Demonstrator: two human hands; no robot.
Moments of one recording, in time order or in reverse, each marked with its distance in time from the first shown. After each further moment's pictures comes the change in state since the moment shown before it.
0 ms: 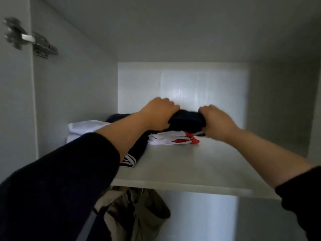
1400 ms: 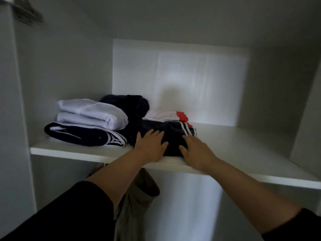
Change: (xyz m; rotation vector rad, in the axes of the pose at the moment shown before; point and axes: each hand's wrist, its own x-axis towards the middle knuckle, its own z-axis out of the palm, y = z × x) left_hand -0.071 0.100 0.074 -0.498 -0.441 -0.557; right_hand -0.086 -0.031 0.087 0.177 -0.362 0.226
